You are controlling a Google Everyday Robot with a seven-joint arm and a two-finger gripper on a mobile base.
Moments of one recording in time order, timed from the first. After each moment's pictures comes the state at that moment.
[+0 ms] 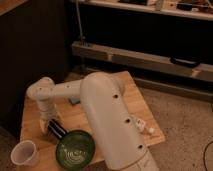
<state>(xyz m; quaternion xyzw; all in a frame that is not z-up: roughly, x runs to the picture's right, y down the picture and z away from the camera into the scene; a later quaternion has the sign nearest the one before) -0.301 0.193 0.823 -0.15 -0.43 -0.82 0.36</state>
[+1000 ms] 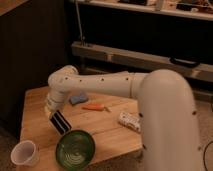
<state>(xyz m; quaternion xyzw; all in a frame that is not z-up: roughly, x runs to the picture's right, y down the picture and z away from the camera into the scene) -0.276 0.112 0.710 0.09 -0.43 -0.80 0.41</state>
